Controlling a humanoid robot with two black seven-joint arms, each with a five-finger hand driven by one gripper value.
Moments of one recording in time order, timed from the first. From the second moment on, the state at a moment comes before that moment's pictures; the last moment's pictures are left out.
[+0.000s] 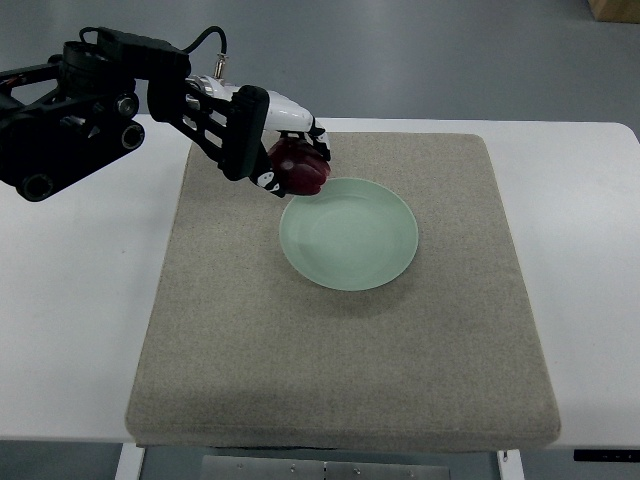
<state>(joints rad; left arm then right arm) -1.30 0.45 -0.25 -1.08 1.60 -0.43 -0.25 0.00 0.00 -0.12 0.12 -0.02 0.10 0.00</state>
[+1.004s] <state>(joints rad) -1.23 0.34 -0.24 -1.04 1.60 -0.43 -0.25 0.00 0.00 -0.12 0.12 -0.02 0.10 0.00</state>
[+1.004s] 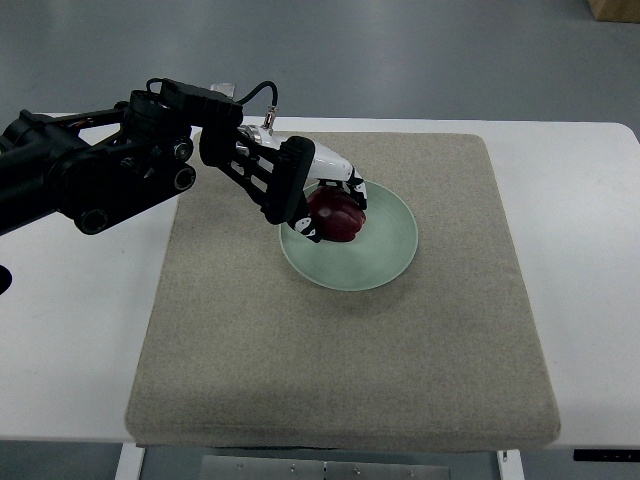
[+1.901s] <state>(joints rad) -1.20 0.31 -0.25 -0.99 1.60 -0.42 -0.25 0.00 0.00 -0.12 0.12 -0.02 0.10 0.00</state>
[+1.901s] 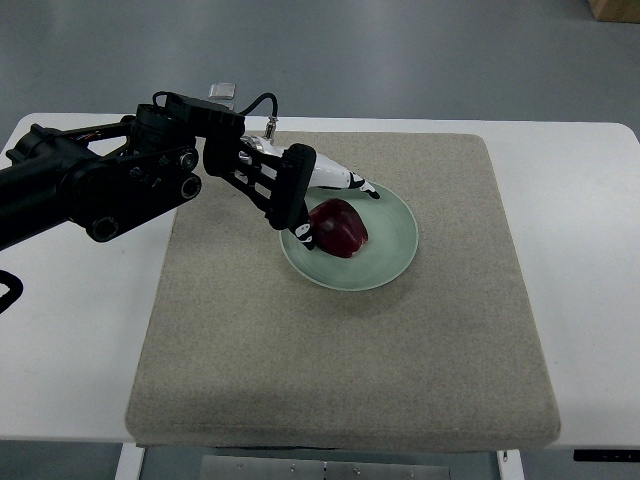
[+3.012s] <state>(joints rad) -1.20 0.34 -0.32 -0.56 1.18 -0.27 -0.25 0.00 0.00 -0.12 0.12 -0.02 0.10 0.00</state>
